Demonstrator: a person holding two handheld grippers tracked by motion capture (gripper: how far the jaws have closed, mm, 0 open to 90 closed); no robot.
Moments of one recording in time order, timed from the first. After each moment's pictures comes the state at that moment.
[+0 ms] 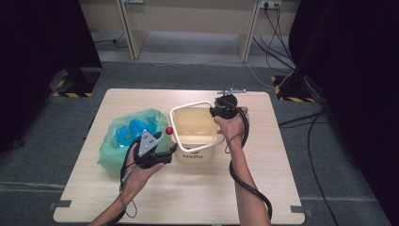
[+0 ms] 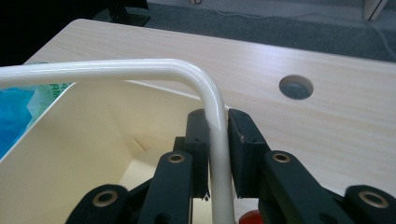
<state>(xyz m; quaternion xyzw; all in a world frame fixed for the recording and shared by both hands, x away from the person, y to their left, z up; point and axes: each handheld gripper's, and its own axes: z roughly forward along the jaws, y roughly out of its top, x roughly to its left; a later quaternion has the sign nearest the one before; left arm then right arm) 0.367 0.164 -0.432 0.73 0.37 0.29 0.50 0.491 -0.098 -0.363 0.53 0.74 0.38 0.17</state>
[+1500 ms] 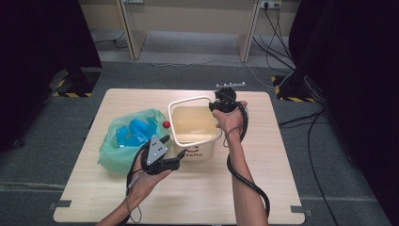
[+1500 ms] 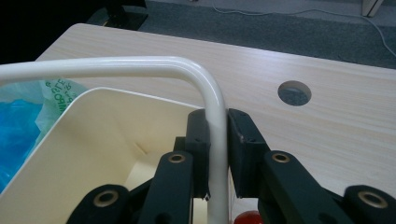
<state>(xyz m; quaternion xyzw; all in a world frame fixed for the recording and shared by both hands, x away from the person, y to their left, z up) 0.350 0.141 -0.430 0.74 0.33 0.30 0.51 0.499 -0.092 -0.344 0.53 0.74 0.37 0.17</state>
